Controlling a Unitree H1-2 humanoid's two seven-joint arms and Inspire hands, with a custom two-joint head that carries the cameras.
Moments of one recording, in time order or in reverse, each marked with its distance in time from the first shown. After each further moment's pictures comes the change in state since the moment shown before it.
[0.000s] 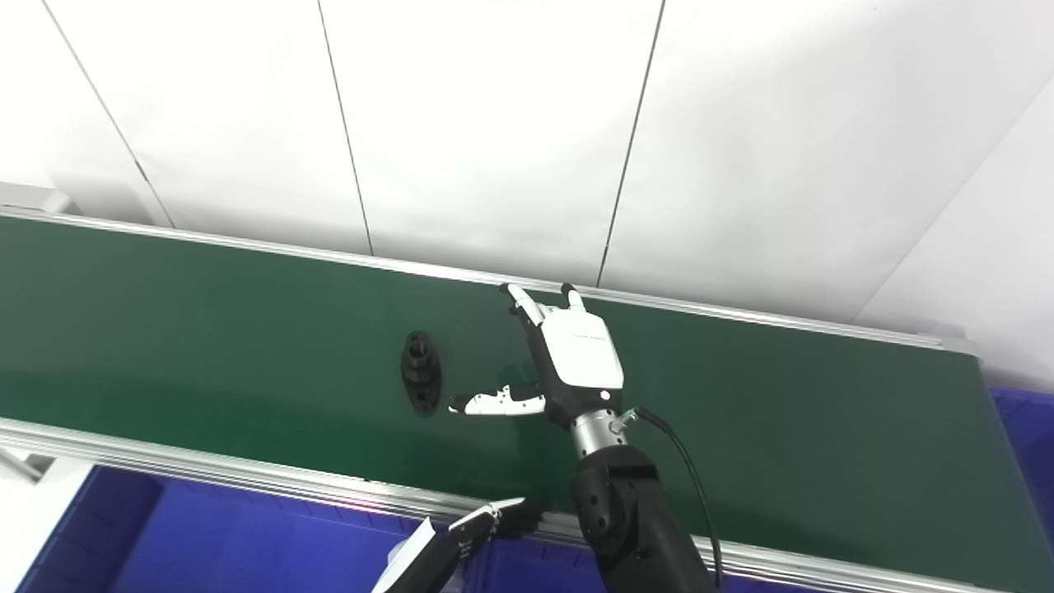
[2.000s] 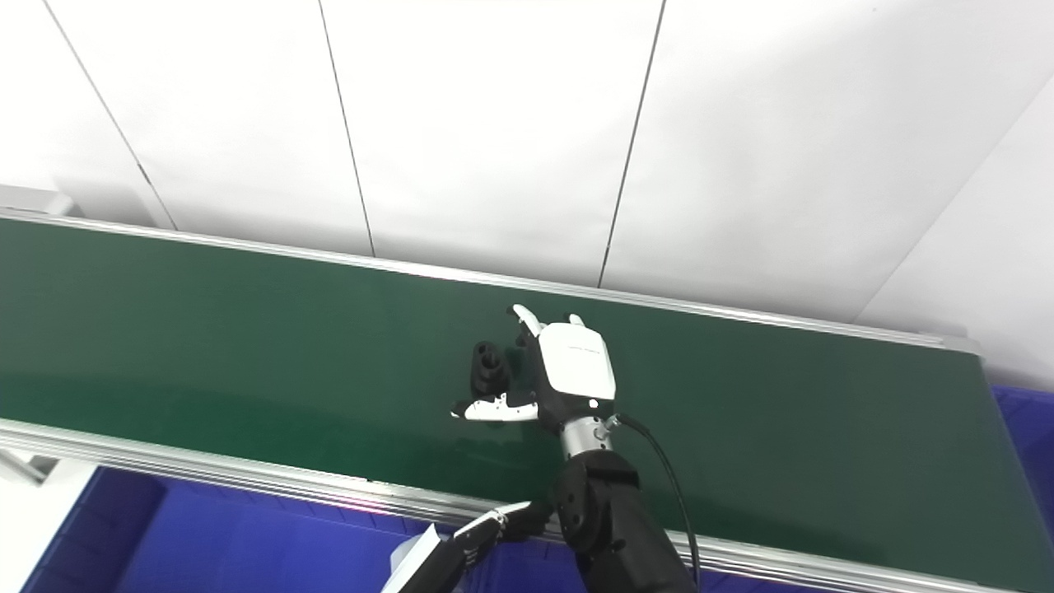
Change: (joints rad) left arm 0.039 -0.015 0.004 -0.038 0.020 0.000 -0.009; right arm -0.042 0.038 0.061 0.175 0.016 0.113 -0.097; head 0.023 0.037
